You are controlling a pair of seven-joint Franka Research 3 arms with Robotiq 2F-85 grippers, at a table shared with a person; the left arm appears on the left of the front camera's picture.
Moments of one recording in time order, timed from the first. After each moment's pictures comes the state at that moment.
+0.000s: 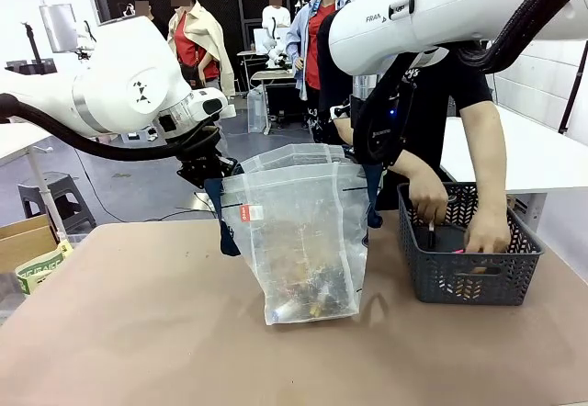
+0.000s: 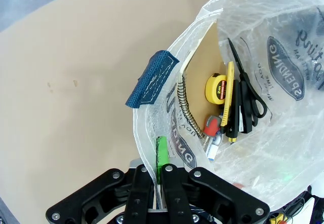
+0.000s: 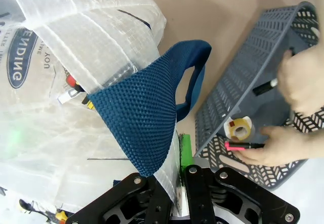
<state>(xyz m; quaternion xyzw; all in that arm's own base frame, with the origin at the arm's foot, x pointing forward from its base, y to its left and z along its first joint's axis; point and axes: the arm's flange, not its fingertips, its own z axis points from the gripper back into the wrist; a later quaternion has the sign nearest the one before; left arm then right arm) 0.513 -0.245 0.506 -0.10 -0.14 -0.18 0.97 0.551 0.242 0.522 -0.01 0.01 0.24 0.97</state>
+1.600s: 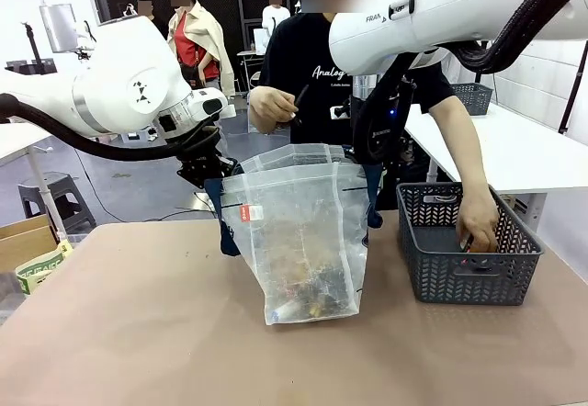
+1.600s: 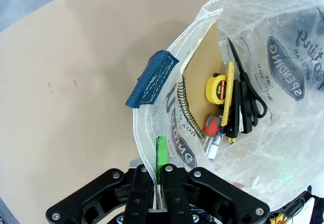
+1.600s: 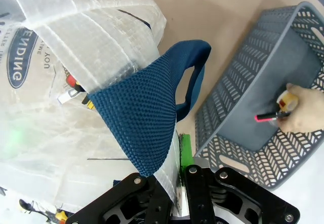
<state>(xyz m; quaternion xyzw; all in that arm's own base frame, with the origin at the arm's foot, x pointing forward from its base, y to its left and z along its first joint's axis) 0.513 -0.245 0.506 -0.10 -0.14 -0.18 0.97 0.551 0.242 0.522 -0.01 0.01 0.24 0.97</state>
